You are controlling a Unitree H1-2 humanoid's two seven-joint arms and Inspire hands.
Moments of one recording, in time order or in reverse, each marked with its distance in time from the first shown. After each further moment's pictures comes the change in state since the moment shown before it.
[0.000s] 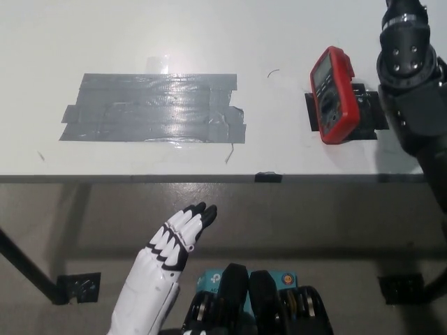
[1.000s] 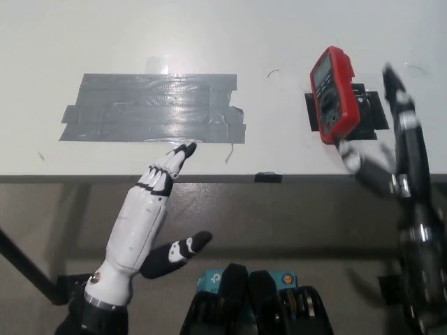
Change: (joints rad) left_arm -0.193 0.009 0.104 0.221 -0.083 0.073 -0.027; right_arm 0.889 0.007 0.002 -1.013 -0.032 0.110 0.060
